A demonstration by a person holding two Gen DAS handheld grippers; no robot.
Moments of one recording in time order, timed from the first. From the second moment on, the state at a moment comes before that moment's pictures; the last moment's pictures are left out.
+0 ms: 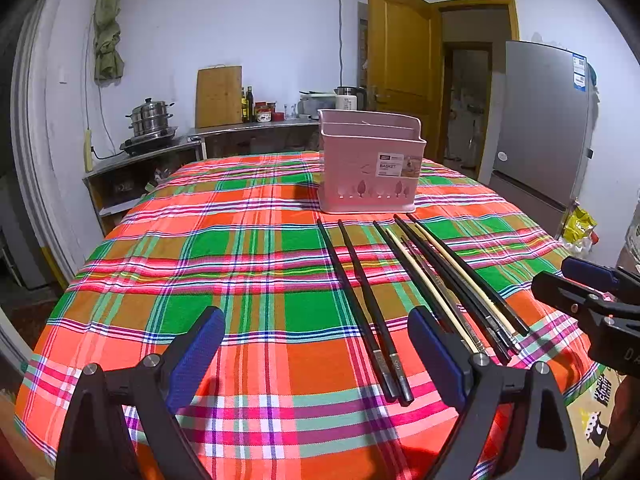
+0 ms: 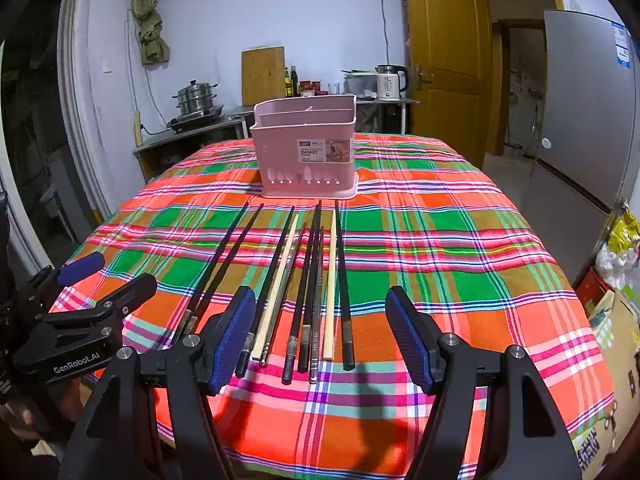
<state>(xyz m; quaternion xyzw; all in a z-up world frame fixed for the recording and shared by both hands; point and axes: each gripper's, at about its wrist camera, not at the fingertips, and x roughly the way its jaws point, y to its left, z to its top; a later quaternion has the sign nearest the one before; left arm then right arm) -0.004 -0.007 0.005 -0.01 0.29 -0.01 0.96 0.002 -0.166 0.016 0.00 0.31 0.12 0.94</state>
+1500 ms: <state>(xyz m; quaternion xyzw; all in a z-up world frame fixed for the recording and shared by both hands) -0.006 -0.010 0.005 0.00 0.29 -0.01 0.96 0.001 -0.167 0.016 0.00 0.31 0.12 0.94</state>
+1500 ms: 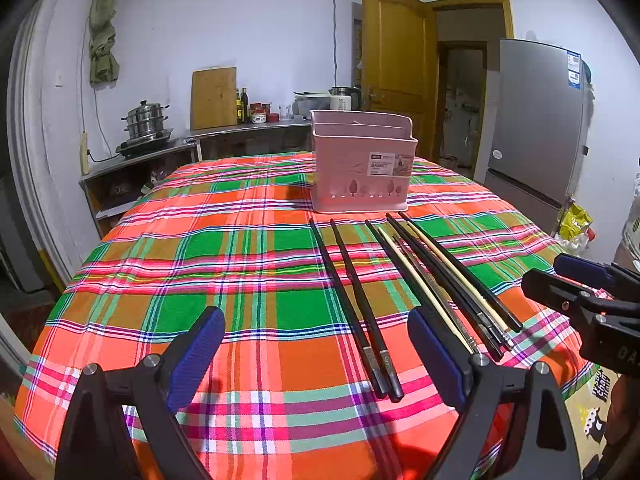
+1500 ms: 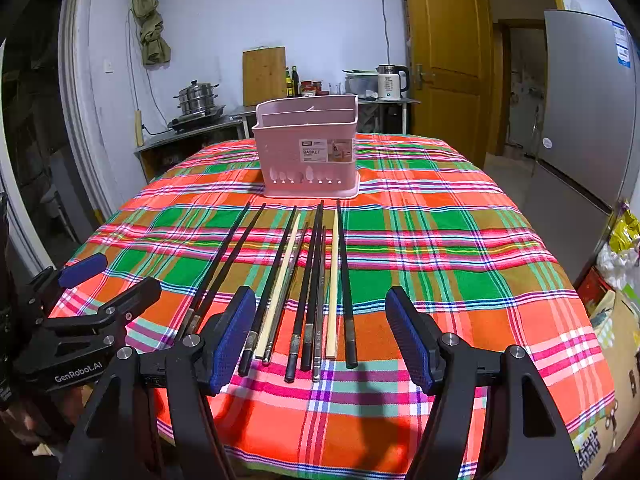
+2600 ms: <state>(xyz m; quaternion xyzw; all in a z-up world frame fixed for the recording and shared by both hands) 0.035 -0.001 -0.001 0.00 0.32 -0.02 0.95 0.031 -0.163 0.013 -0.01 0.32 0.13 0.94</state>
